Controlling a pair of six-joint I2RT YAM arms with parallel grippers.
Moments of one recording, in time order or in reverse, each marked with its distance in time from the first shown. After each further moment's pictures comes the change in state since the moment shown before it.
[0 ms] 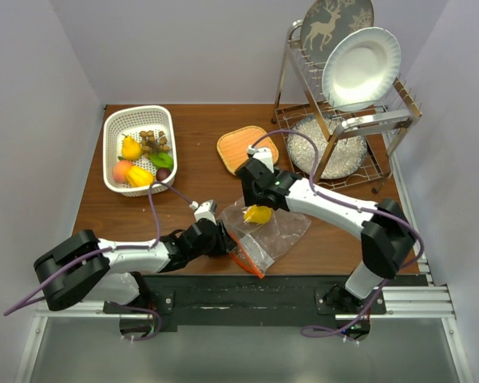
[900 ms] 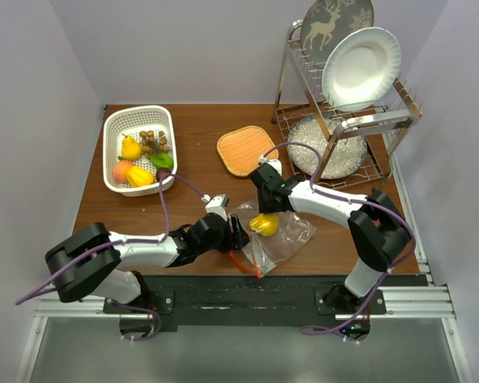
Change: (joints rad) left arm -0.014 0.090 0.090 0.072 0.029 0.080; right arm -0.110 0.042 -0.169 0.140 -0.187 0.024
